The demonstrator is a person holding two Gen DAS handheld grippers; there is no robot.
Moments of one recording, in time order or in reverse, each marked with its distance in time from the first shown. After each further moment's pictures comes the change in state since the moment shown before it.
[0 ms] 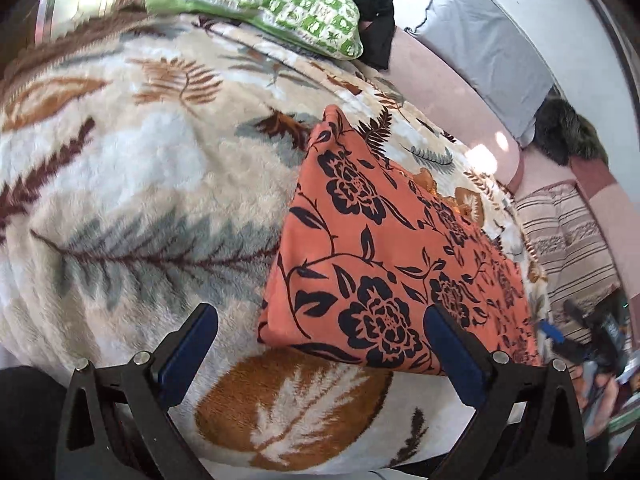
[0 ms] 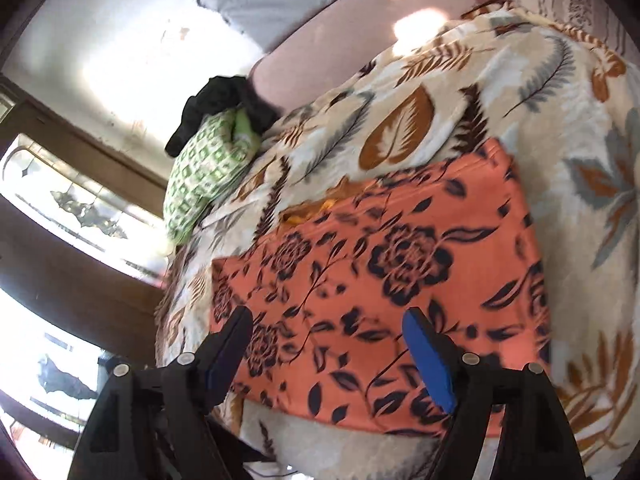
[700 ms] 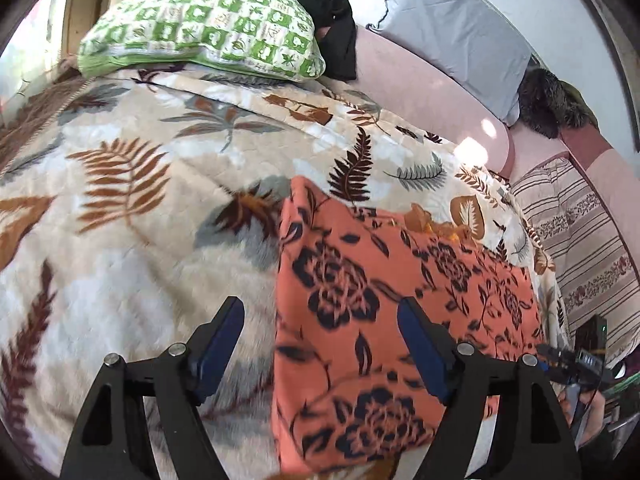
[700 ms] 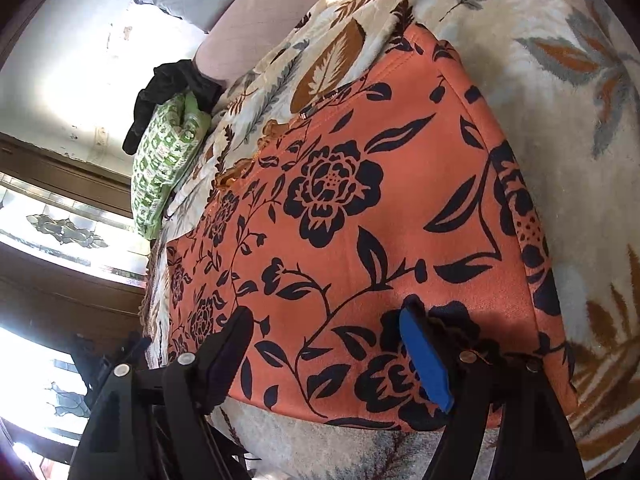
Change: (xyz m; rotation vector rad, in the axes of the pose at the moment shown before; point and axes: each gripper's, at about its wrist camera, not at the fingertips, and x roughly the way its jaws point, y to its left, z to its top) left arm 0.047 -0.030 0.110 0.211 0.019 0.005; right arm 0.031 -0.073 -0.021 0.171 0.065 -0.028
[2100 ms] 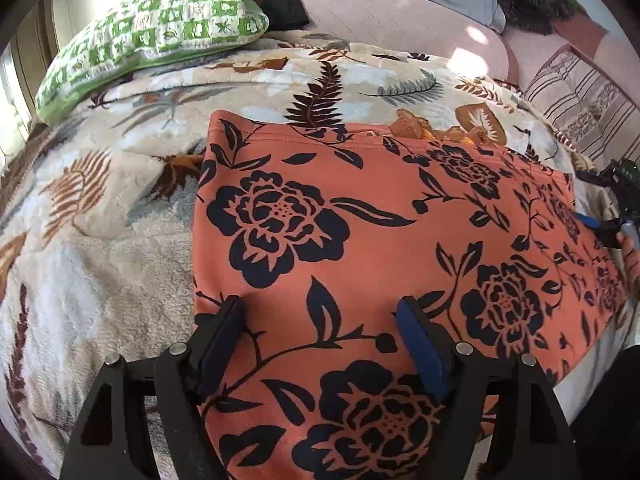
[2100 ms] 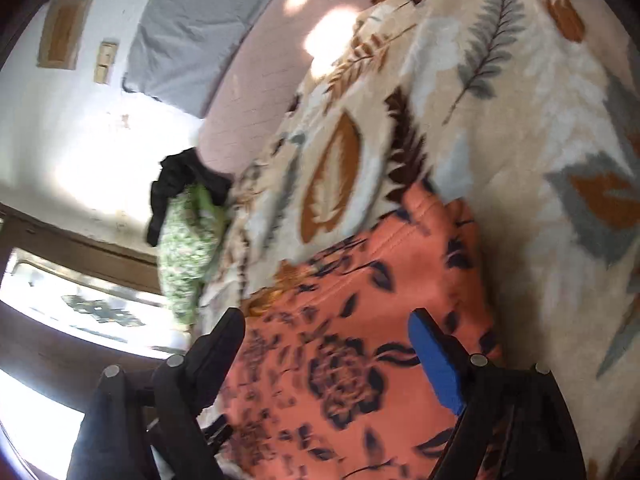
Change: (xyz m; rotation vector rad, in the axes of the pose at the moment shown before) left arm 0.045 -0.066 -0.065 0.296 0.071 0.242; right arm 0.003 -0.053 0.114 0.224 -0.135 0.002
